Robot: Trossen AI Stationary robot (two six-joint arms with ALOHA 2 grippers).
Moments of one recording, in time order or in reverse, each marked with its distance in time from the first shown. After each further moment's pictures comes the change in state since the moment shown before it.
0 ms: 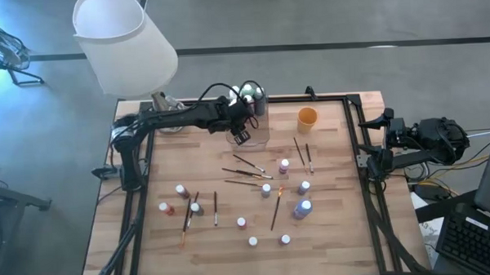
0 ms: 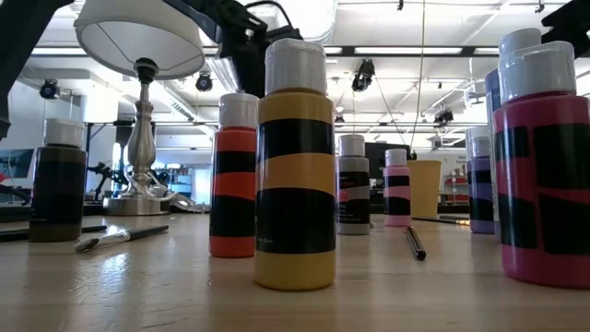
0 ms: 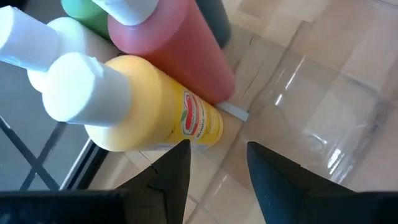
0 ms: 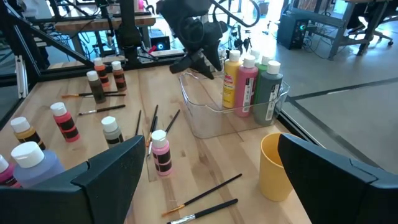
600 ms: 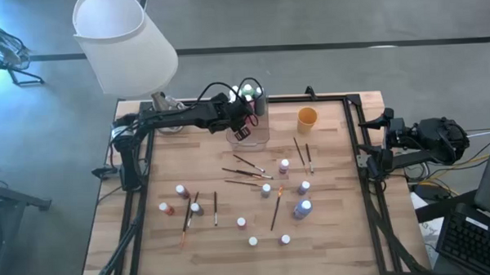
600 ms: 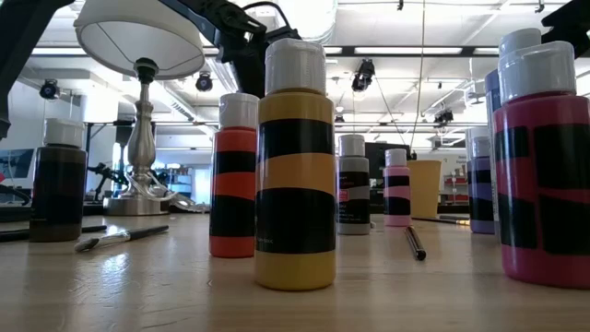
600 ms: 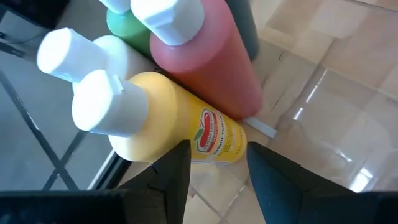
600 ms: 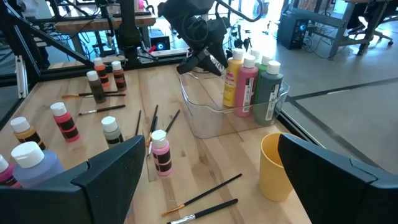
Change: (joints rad) left arm 0.015 0.000 -0.015 0.065 -0.087 0.024; right arm 0.000 0.000 0.000 0.000 0.000 0.000
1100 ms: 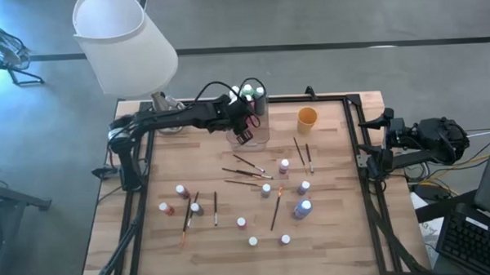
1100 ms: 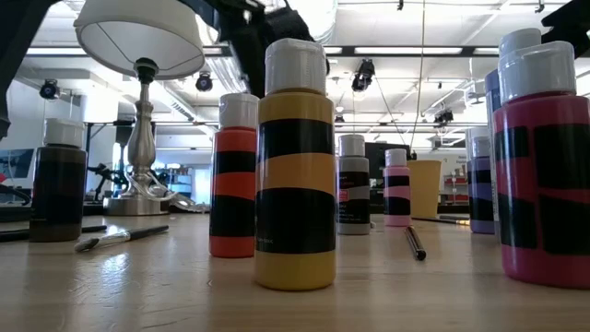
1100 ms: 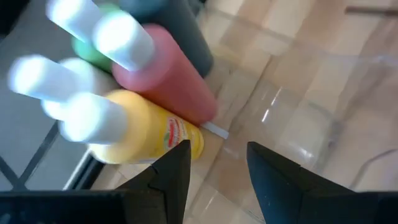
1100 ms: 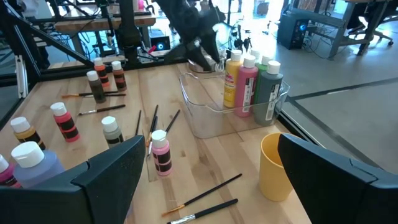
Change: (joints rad) left arm -0.037 -0.045 0.063 -0.076 0.120 -0.027; right arm 0.000 0.000 0.000 0.000 0.000 0.000
